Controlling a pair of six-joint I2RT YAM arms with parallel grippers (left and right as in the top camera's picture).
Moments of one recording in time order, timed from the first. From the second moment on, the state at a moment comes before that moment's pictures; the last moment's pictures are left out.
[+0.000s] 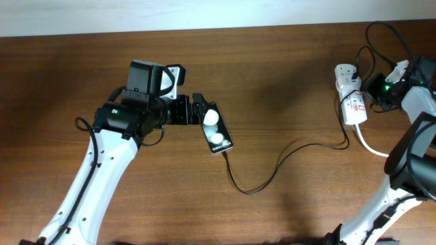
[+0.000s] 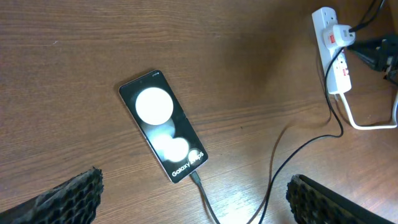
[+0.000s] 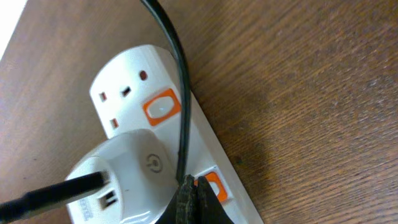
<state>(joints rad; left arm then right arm) -0.29 1.47 1.33 -0.78 0.32 -0.27 -0.53 2.16 1.52 -0.43 -0.45 0.29</state>
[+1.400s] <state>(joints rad) -0.29 1.47 1.33 -0.77 0.32 -0.27 -0.49 2.22 1.72 -0.71 -0.31 0.29</state>
